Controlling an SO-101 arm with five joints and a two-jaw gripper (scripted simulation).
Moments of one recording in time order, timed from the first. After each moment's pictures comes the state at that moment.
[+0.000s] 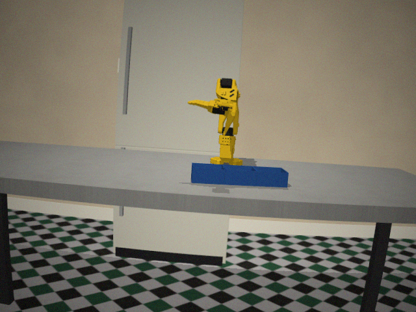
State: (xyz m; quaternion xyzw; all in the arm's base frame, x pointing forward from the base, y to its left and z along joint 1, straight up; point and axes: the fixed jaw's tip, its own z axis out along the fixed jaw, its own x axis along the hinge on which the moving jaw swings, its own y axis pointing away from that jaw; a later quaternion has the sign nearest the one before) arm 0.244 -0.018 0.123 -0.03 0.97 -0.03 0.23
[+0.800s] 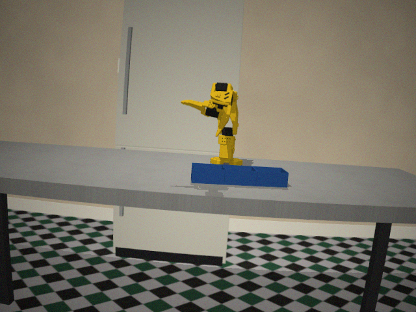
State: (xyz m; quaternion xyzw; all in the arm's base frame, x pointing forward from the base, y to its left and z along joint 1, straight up) arm 0.299 -0.037 0.123 -0.05 0.95 -0.06 0.31
